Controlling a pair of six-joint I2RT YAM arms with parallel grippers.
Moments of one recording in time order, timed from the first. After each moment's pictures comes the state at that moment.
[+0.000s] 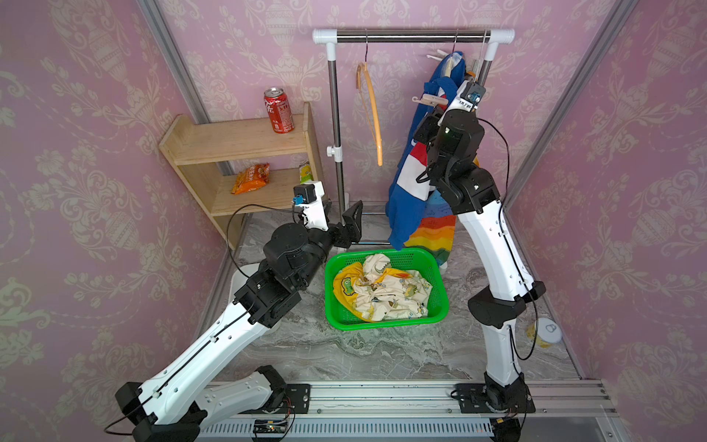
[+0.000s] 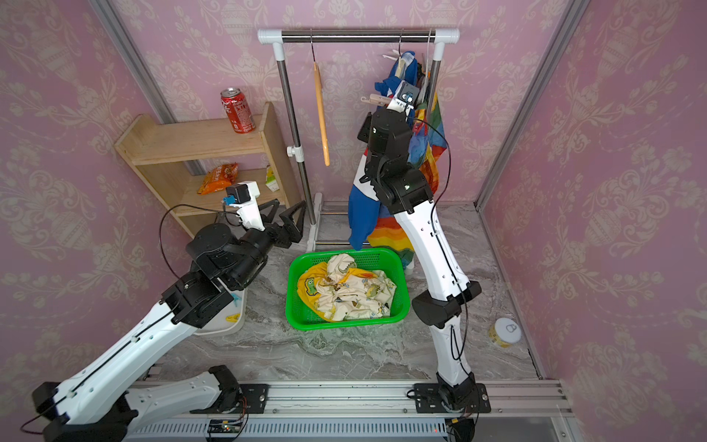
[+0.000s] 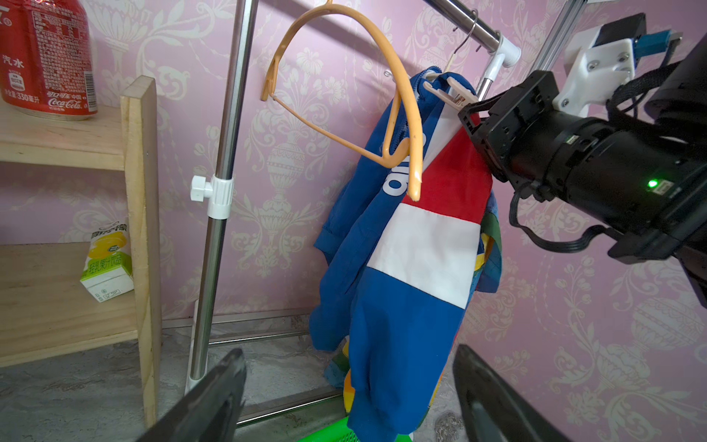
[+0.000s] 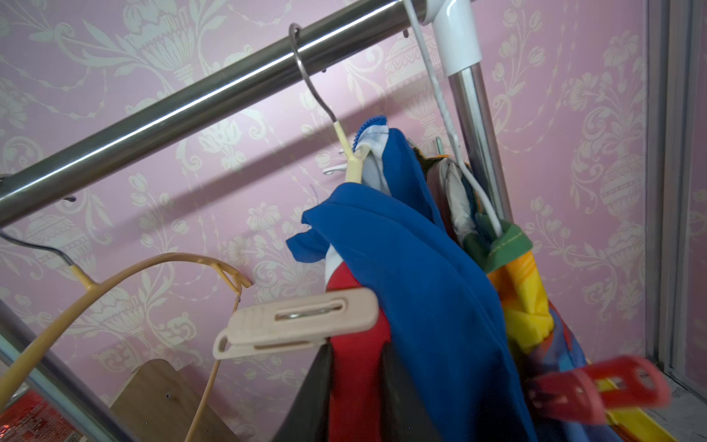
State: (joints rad) left arm -0.73 1.06 1.25 -0.12 -0.31 -0.33; right arm 0.55 2.09 2.80 -0.54 0.72 0.30
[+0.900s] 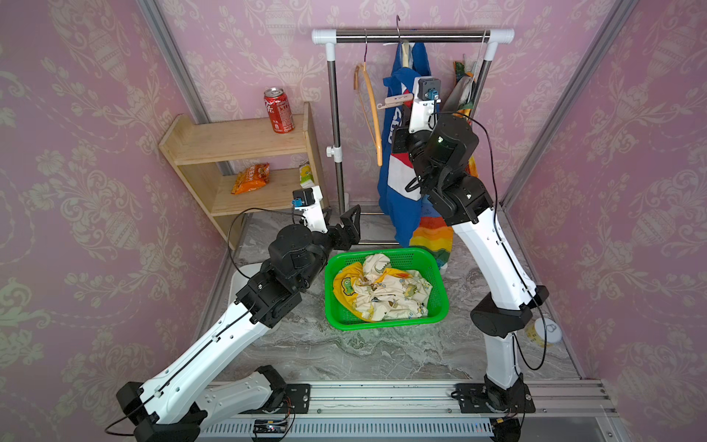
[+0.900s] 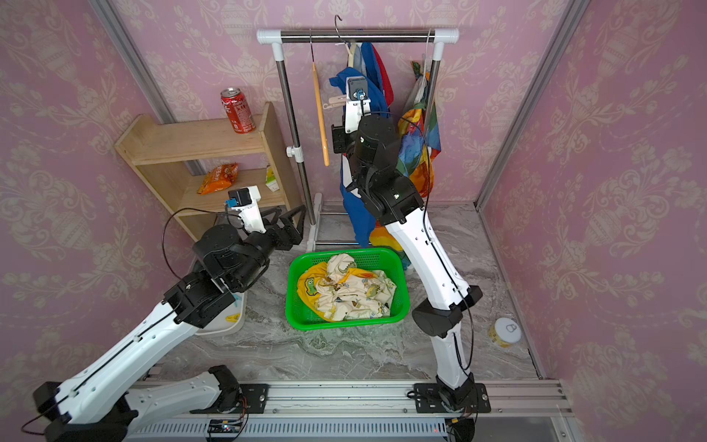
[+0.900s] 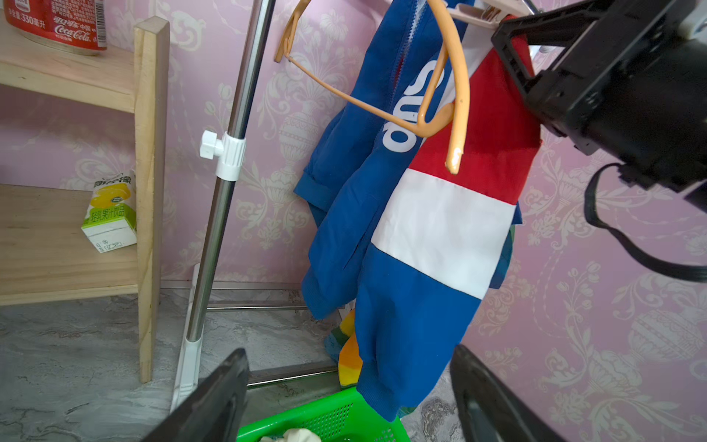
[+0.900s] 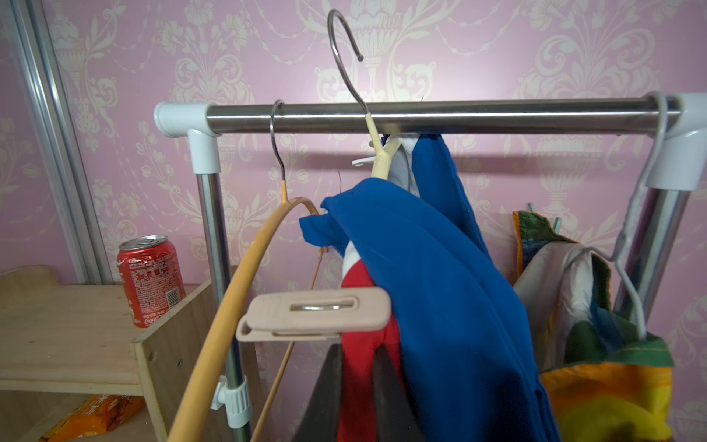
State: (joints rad) left arm -0.72 1.06 1.23 -0.17 -0.33 -0.45; right arm 0.68 2.00 2.70 -0.42 0.53 -0.14
